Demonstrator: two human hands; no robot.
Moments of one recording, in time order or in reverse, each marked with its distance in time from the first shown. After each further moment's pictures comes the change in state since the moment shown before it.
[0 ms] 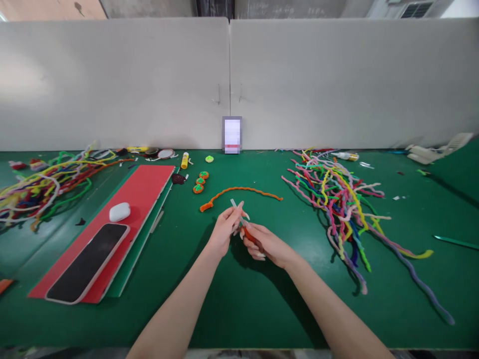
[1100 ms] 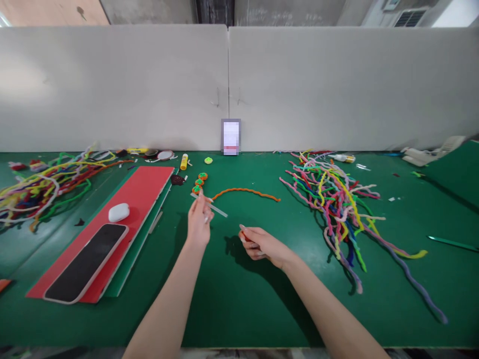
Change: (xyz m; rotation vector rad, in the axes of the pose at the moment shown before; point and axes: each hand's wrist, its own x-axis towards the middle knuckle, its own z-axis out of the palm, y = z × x) left_hand 0.013 0.020 -0.034 -0.234 0.339 0.282; right_hand -0.001 -0.001 -0.003 -0.022 -0.067 0.069
